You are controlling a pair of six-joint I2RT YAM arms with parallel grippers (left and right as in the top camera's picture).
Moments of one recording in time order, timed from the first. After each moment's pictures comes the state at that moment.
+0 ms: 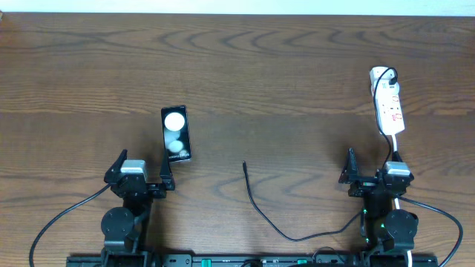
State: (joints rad) left arm -0.04 0.01 0.02 -0.11 0.00 -0.03; right arm 0.00 0.01 0.01 -0.07 0.06 0.06
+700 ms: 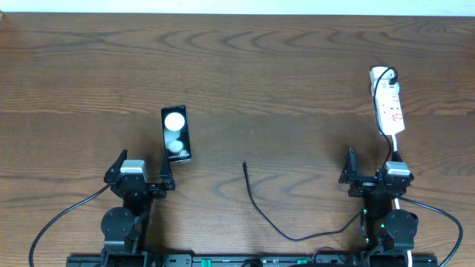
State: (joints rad) left arm -0.04 0.01 0.02 -0.11 0.00 -0.04; right arm 0.00 0.01 0.01 -0.07 0.06 0.06
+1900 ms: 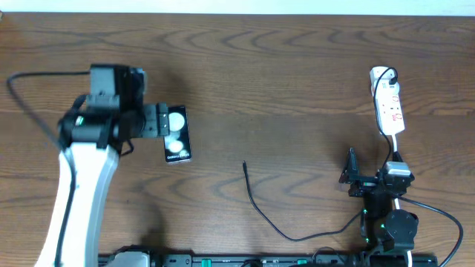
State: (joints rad) left arm -0.04 1.33 1.27 -1.04 0.01 -0.06; right arm 0.00 0.01 0.01 -0.06 0.07 0.06
